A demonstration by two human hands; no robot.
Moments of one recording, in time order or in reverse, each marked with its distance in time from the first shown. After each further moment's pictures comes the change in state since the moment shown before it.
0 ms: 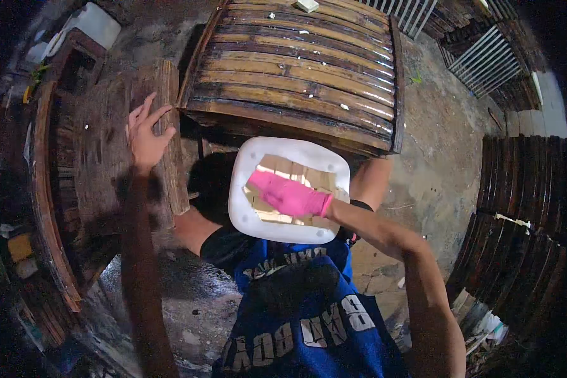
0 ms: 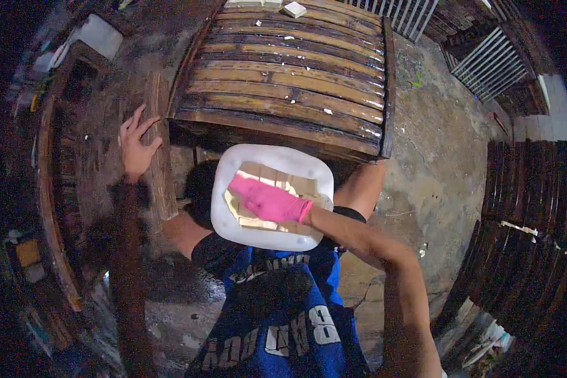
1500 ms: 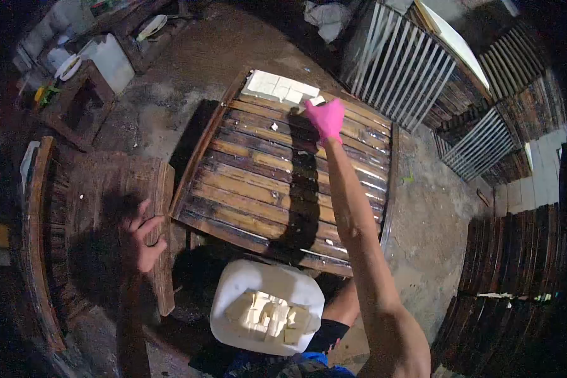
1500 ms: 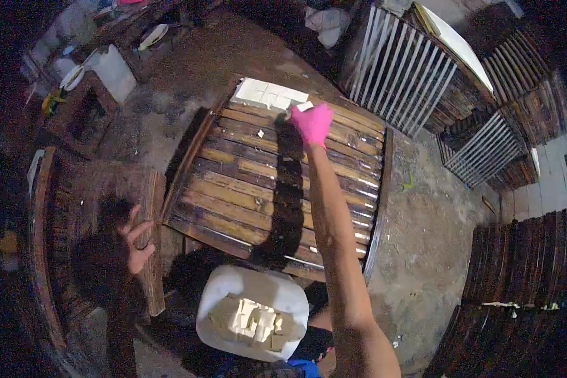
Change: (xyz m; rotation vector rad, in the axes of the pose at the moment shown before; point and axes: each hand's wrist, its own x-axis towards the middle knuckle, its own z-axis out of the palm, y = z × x) left_hand 0.019 0.040 -0.034 -0.107 -0.210 -0.289; right_hand 0.267 0.177 -0.365 -0.586 1.183 0.420
